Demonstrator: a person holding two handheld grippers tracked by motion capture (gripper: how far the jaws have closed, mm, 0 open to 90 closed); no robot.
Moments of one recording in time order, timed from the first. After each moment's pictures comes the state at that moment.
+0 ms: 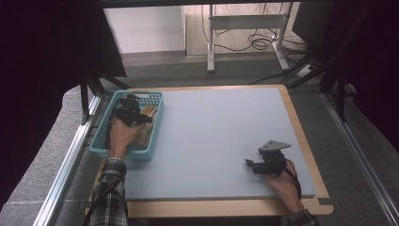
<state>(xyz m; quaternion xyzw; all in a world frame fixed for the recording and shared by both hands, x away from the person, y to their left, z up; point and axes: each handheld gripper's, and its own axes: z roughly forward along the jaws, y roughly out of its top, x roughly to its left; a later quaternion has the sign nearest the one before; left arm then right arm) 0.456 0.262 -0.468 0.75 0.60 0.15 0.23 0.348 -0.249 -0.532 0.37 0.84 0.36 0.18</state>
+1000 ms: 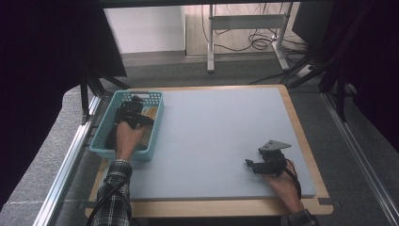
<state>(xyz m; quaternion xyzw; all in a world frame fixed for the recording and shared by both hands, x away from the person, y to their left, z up) 0.458 0.249 -0.482 0.75 0.61 0.12 0.23 0.348 -0.249 -0.532 0.37 0.84 0.36 0.18</state>
